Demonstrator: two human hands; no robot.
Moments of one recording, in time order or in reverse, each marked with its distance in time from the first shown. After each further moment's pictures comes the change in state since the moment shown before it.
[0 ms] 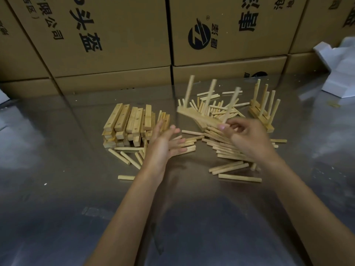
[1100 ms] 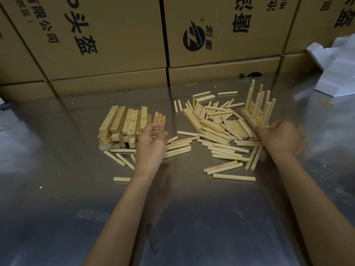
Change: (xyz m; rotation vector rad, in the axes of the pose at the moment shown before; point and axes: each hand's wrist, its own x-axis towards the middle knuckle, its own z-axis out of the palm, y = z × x) left_hand 0.000 0.001 -0.005 0.448 0.182 0.232; right_hand 0.034 0.068 -0.048 -0.520 0.524 0.300
